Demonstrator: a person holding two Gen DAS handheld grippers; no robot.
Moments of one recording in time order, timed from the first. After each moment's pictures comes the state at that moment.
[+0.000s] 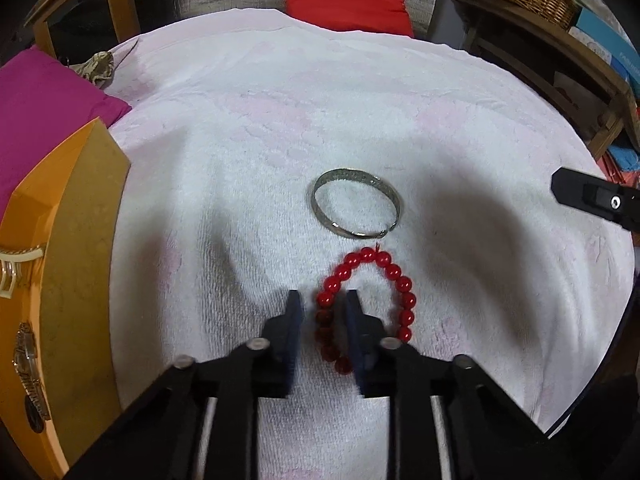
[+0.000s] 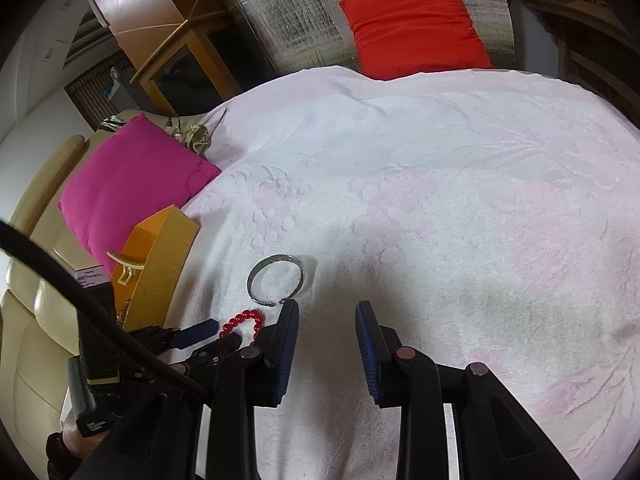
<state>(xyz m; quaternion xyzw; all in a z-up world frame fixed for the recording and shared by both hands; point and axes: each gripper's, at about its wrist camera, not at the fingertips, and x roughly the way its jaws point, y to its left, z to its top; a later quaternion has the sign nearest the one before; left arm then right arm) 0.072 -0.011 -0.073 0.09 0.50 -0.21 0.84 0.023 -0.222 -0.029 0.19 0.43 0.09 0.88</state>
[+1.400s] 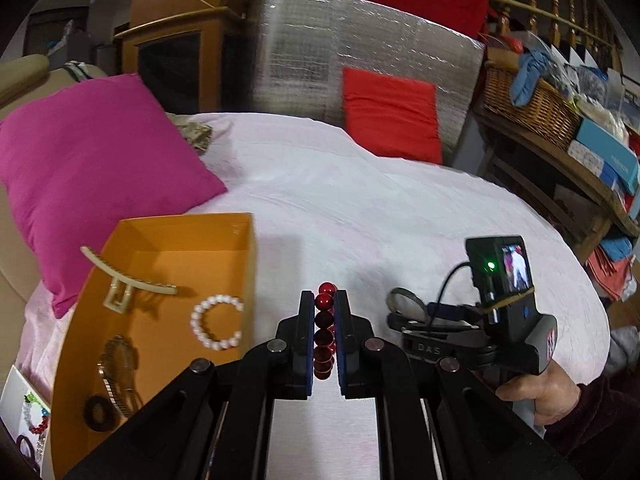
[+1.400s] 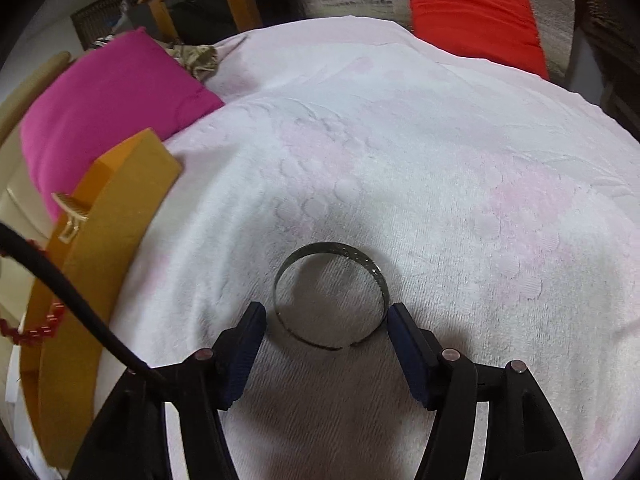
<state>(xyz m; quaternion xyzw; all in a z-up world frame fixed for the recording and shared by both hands) 0.044 0.109 0.026 -0.02 0.35 -0.17 0.92 0.101 -0.105 -0.089 0.08 0.47 0.08 0.87</state>
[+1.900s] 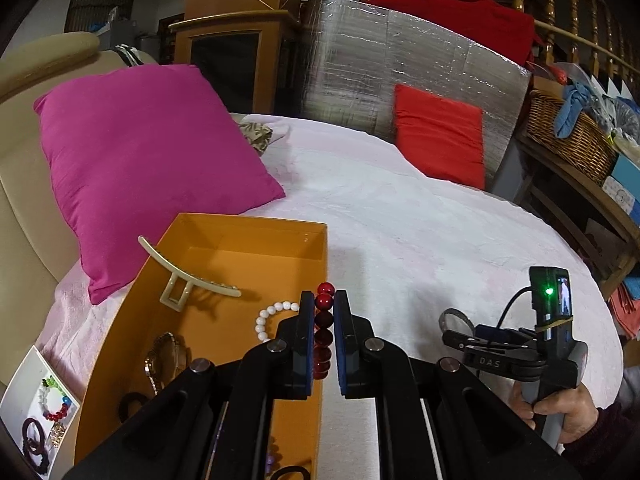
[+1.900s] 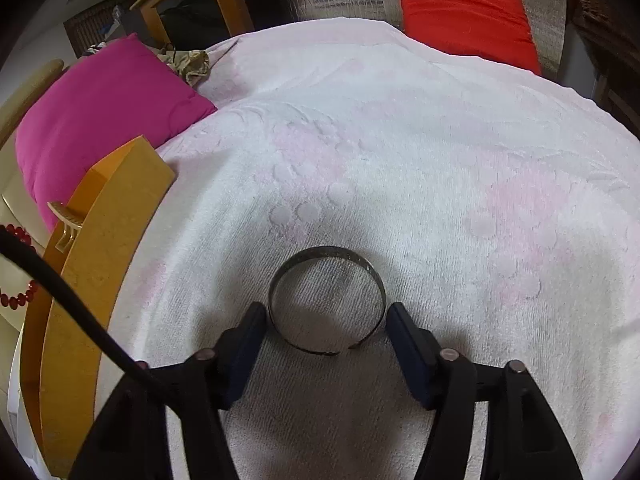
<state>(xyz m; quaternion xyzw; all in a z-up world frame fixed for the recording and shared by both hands) 0.058 0.156 0.023 -0.05 0.34 -0.10 0.93 0.101 -0.112 -0.088 0.09 0.47 0.07 0.87</state>
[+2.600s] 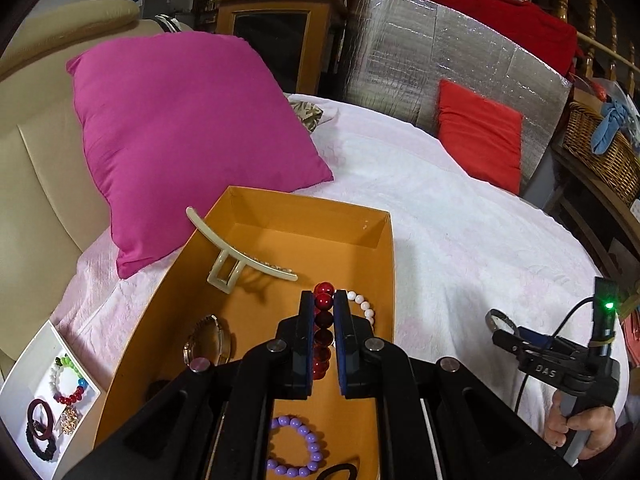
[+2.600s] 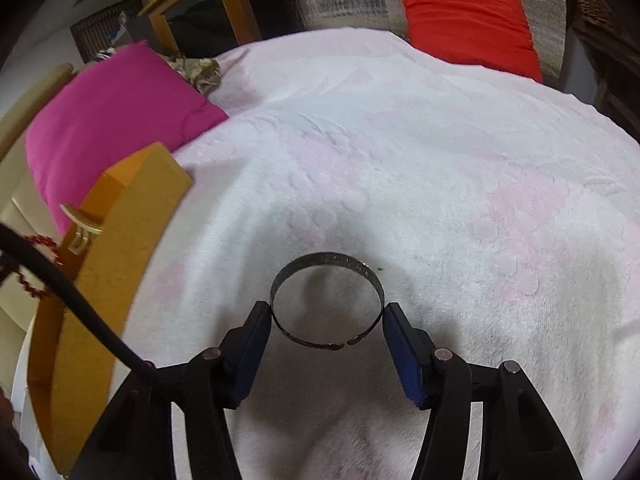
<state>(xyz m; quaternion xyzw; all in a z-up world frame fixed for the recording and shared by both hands) 0.071 0.199 0.006 -0.08 0.37 -0.05 0.92 0.087 -0.101 -0.073 0.10 0.45 0.09 0.89</state>
